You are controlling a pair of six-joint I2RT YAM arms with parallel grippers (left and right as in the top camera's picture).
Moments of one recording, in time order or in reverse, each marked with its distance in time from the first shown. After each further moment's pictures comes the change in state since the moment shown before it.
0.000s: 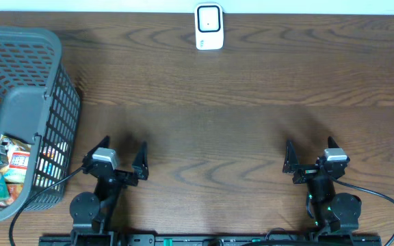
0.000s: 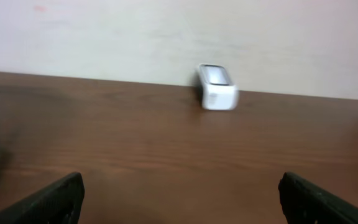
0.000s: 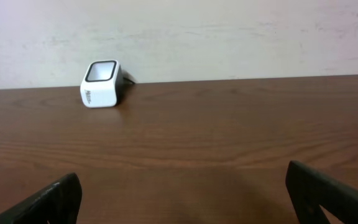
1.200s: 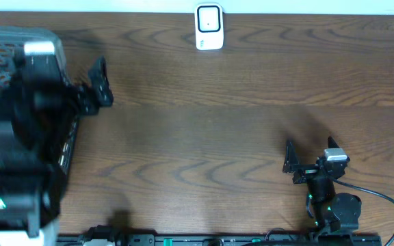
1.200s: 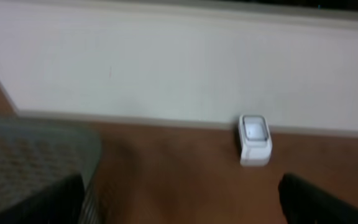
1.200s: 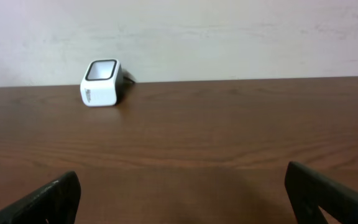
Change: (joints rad) left arm 0.006 0.983 1.405 -0.663 -0.202 0.084; right arm 0.000 0.001 0.000 0.000 0.000 0.000
